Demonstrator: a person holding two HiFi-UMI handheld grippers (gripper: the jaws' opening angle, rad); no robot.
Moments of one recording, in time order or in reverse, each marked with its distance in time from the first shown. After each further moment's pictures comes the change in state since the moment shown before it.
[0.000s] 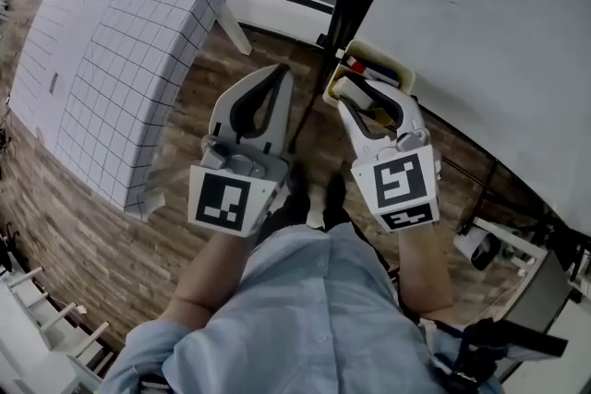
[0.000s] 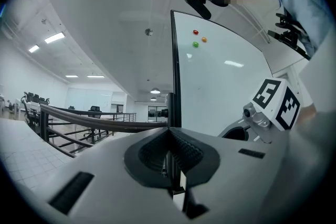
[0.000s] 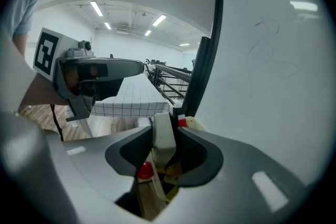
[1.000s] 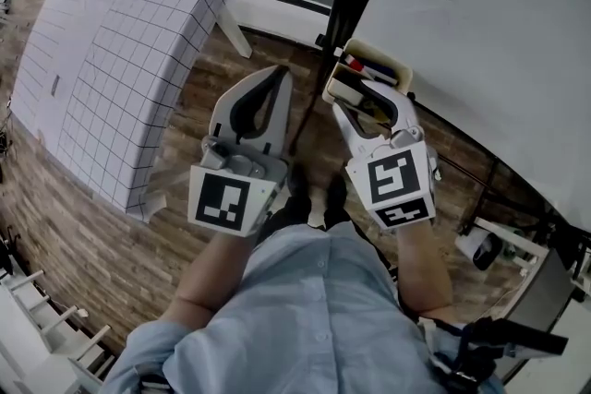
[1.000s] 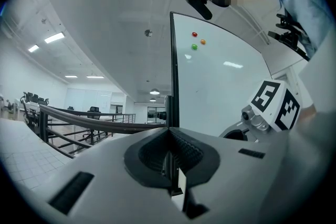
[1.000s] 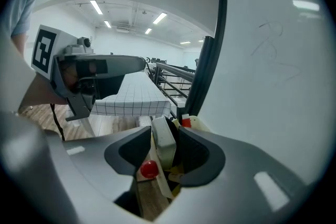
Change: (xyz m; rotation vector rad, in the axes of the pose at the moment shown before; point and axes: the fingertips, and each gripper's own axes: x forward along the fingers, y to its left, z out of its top) left arm -0.003 -0.003 0.005 0.000 -0.010 -0.006; right arm 0.000 0.006 -0.001 0.004 0.023 0.013
